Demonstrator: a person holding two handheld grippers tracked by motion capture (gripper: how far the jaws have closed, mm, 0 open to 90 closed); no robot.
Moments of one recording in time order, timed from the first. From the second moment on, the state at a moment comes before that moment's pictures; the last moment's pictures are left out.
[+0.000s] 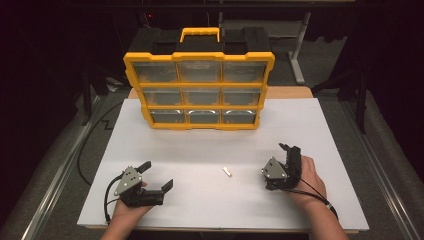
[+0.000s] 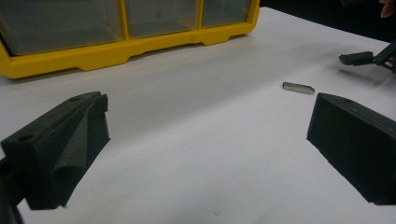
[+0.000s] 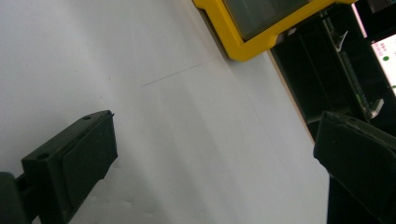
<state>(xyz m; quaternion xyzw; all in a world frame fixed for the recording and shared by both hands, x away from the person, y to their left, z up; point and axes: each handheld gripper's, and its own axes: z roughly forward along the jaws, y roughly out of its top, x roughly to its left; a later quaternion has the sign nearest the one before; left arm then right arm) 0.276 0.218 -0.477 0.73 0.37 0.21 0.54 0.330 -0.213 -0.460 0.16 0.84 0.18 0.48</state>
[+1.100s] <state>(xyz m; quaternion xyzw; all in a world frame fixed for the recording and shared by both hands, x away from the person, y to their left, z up) 0.276 0.219 -0.478 0.73 0.37 0.21 0.54 0.321 -0.196 -0.468 0.05 0.84 0.04 0.54</state>
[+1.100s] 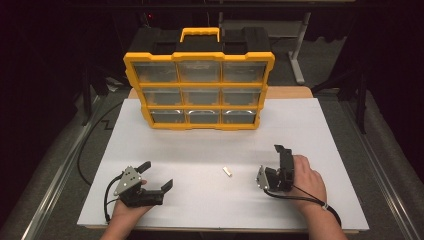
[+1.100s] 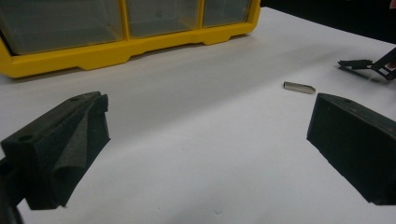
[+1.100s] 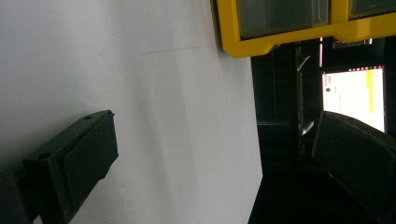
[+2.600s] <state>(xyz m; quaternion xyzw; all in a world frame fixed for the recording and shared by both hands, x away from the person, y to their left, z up) 0.281 0.221 -0.475 0.73 0.36 0.22 0.54 0.349 -0.135 -0.435 0.04 0.78 0.05 0.62</state>
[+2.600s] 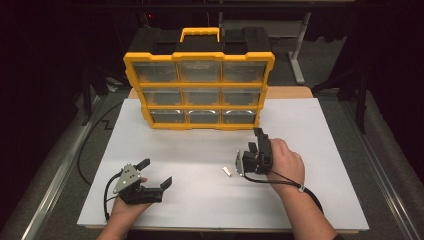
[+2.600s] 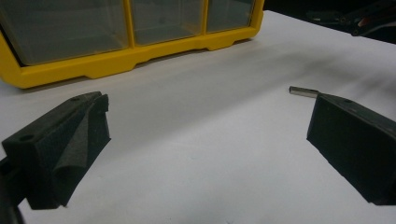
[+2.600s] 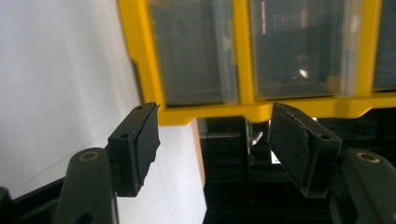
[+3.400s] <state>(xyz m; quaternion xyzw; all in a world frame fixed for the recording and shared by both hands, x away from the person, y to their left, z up) 0.280 0.219 -0.475 0.72 0.35 0.22 0.55 0.371 -0.110 -0.383 0.04 0.74 0.07 0.67</state>
